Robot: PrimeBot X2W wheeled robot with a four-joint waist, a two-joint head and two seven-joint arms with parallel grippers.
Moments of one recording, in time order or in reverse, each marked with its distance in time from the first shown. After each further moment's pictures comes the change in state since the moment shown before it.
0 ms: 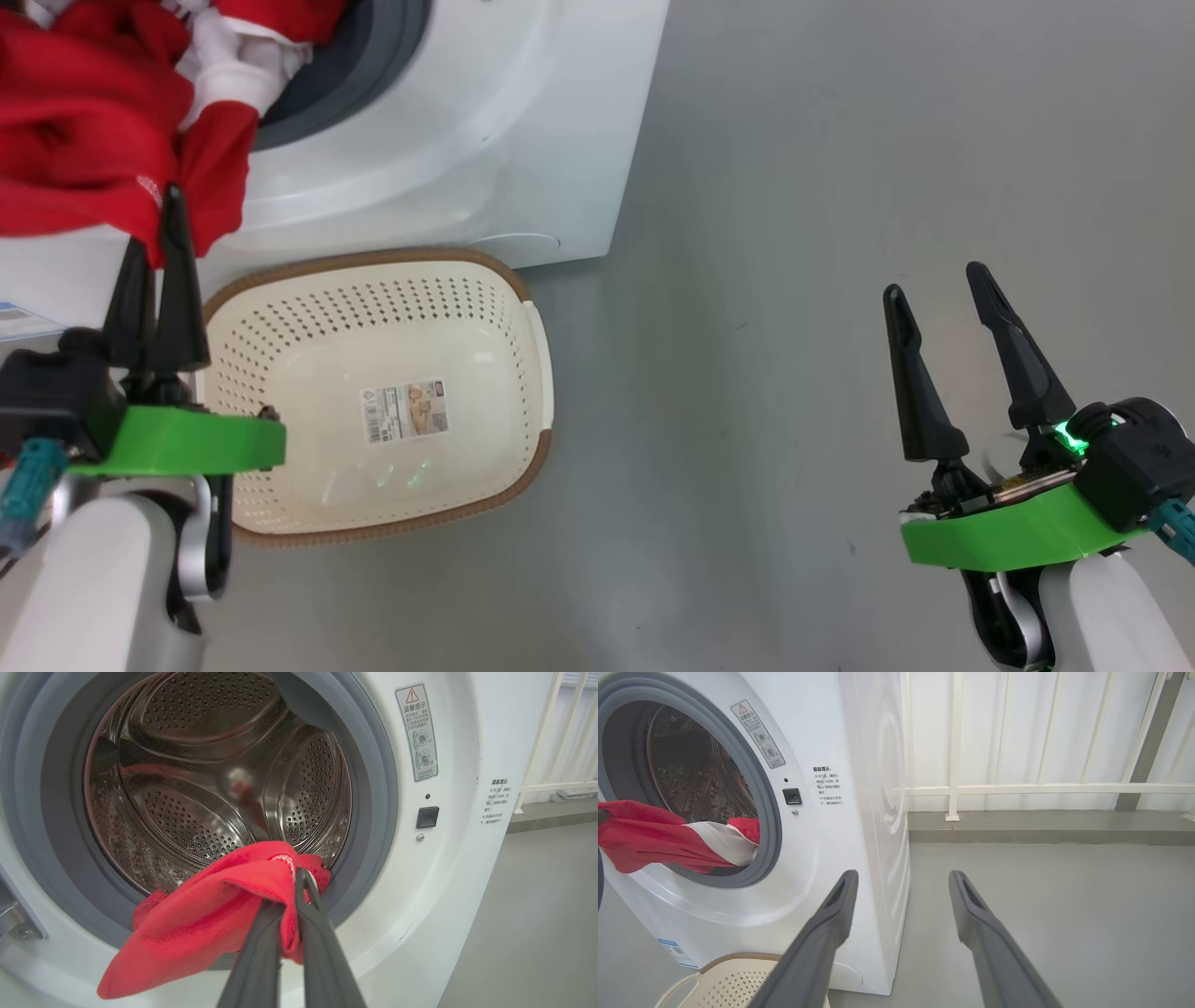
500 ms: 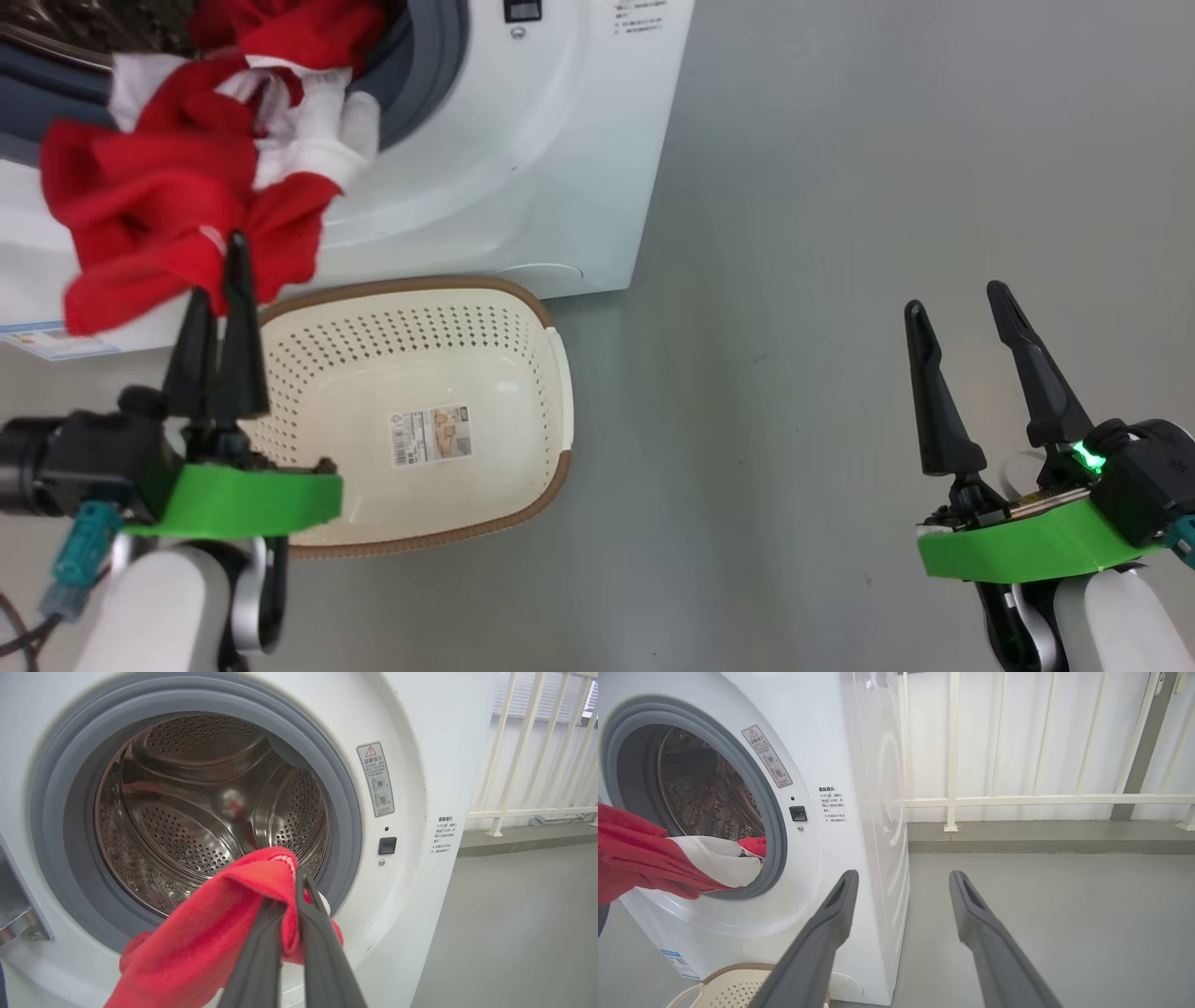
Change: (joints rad) left arm 0.094 -0.039 -0.034 -0.109 -0.007 0.018 0.000; right arm 0.037 -0.001 -0.030 -0.006 0.000 0.000 0.000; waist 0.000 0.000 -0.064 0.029
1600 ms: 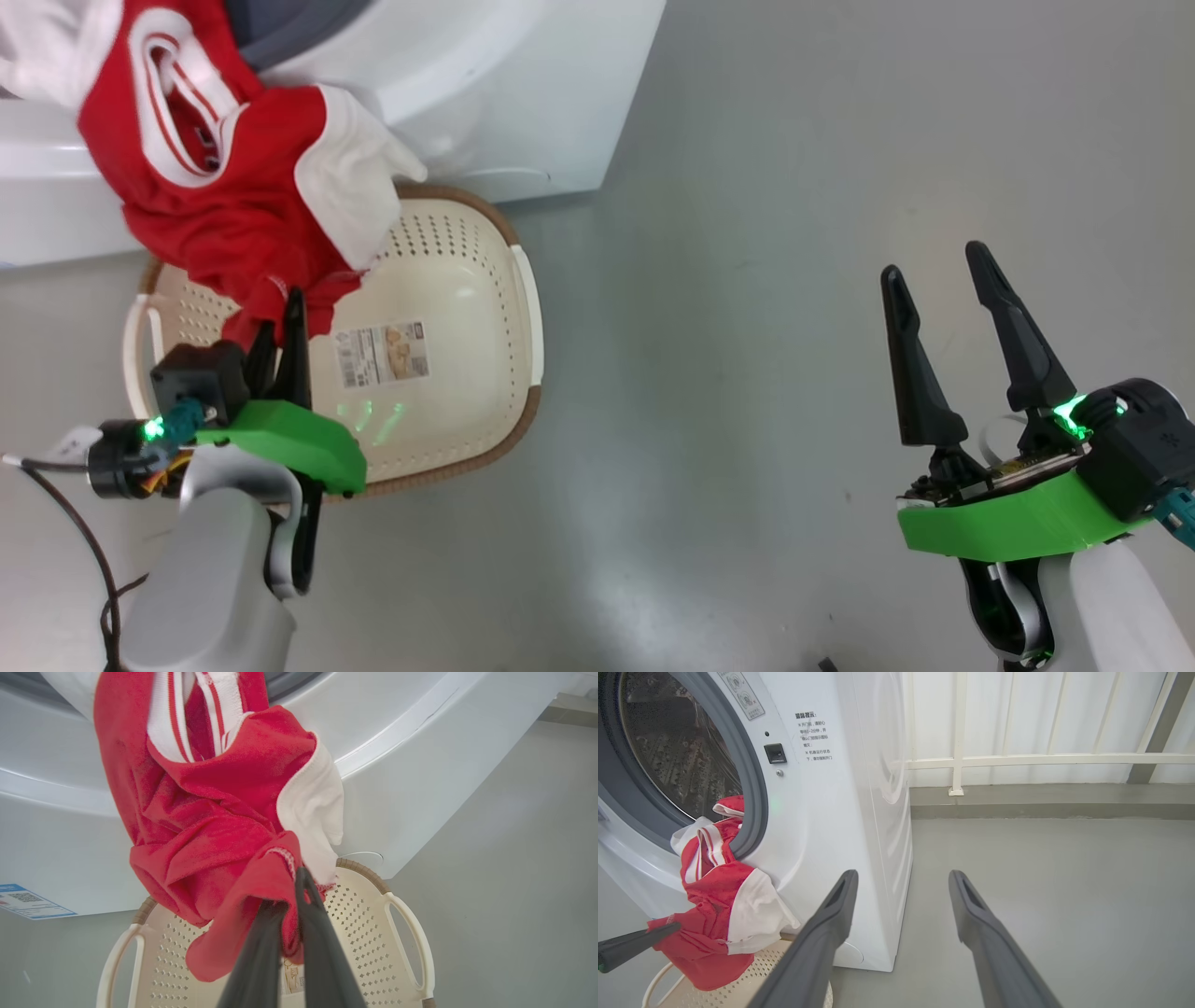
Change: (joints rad) left arm -0.205 -0.115 -0.017 0.615 -0.032 -0.109 0.000; right arm -0.058 -0.001 0.039 -0.012 0.007 0.000 0.000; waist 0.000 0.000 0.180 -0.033
